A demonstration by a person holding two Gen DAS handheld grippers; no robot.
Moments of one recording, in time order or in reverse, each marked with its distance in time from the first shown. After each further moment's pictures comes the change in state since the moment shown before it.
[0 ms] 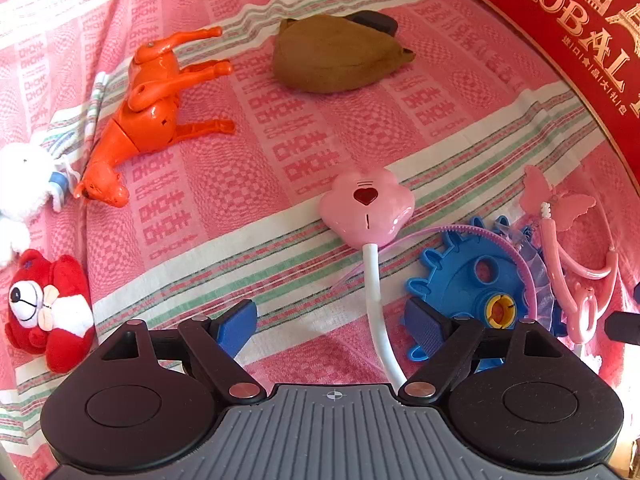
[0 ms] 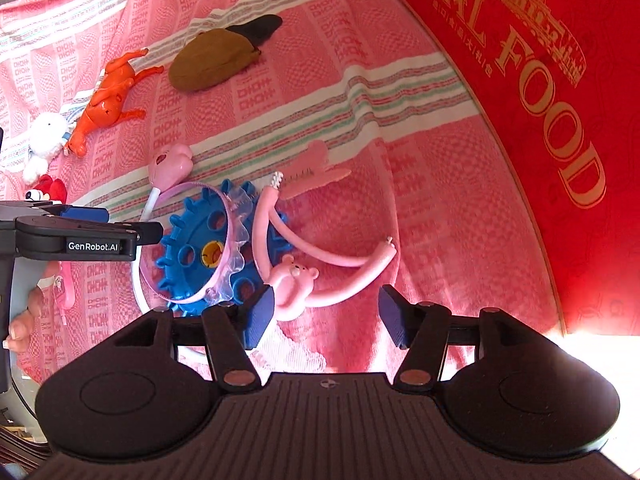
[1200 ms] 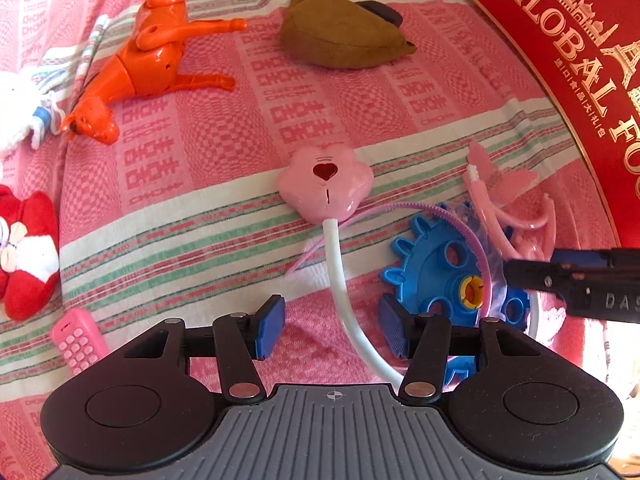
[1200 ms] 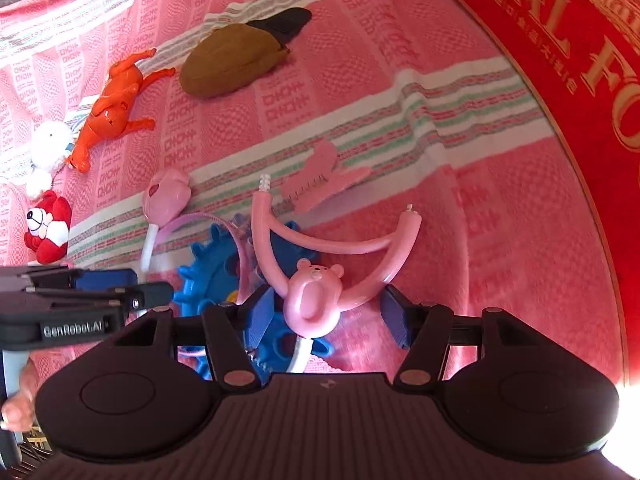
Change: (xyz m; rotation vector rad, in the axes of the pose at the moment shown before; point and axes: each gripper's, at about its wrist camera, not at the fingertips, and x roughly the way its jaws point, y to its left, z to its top) left arm 0.000 0.024 -0.023 -0.122 0.024 -0.156; right arm 0.042 0.023 0.038 -0.007 -0.009 0.071
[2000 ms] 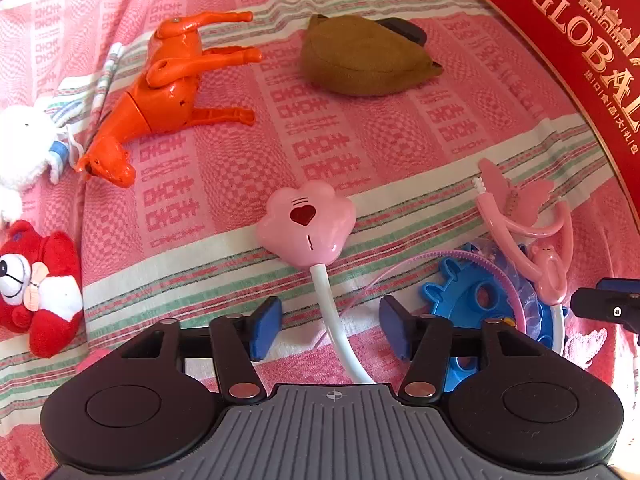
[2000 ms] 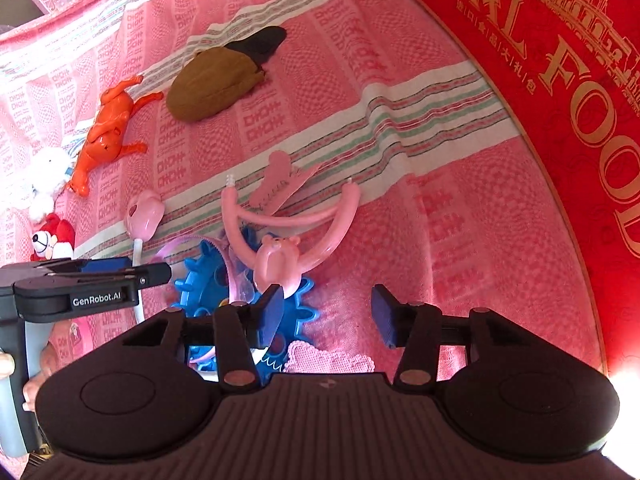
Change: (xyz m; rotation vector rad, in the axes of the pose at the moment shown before) left arm 0.005 -0.001 0.022 0.015 -0.044 0.110; right arm -0.020 -0.019 0.000 0.059 -0.002 -0.007
